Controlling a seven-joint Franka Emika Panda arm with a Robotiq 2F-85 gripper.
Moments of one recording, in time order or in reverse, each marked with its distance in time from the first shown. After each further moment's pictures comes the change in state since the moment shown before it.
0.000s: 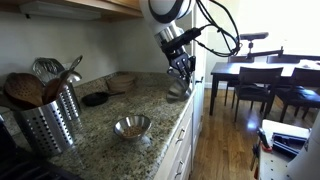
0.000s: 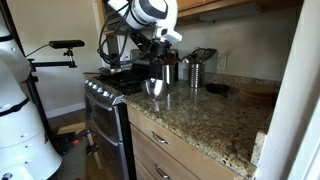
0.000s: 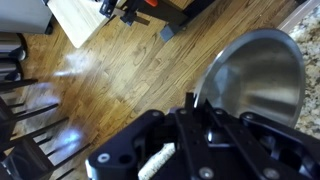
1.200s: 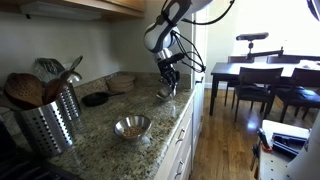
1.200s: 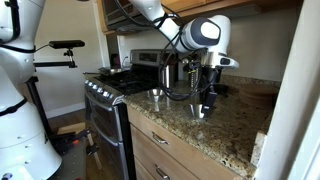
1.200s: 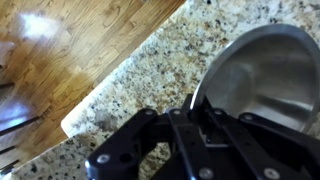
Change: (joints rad) arm -0.115 0.530 -0.132 0.476 0.068 0.177 -0.415
